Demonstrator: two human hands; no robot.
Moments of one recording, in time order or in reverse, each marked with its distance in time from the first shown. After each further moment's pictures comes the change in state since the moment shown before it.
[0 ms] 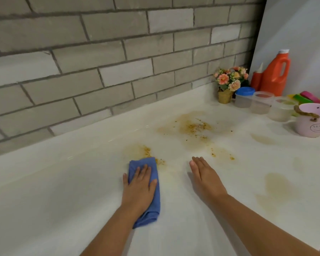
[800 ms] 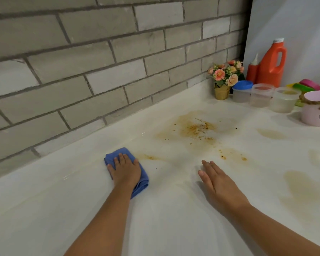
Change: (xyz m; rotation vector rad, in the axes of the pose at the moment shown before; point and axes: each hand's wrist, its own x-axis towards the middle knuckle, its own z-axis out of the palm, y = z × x) left_hand 0.129 -0.050 -0.014 -0.026 0.039 -0.251; right_hand 0.003 -0.004 0.001 -0.084 -0.006 0.018
